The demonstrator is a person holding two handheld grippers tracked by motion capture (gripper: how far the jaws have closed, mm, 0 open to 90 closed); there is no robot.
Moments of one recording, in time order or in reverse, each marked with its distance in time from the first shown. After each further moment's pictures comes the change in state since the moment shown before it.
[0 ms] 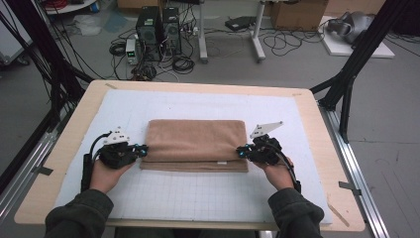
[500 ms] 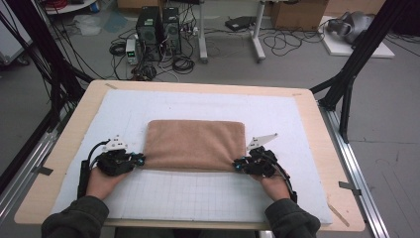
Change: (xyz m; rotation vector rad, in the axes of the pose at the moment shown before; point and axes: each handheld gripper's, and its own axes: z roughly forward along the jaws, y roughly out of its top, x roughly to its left) left arm 0.004 -0.033 0.007 0.109 -0.017 -0.044; right arm 0.012 -0.031 0.022 0.048 0.066 0.061
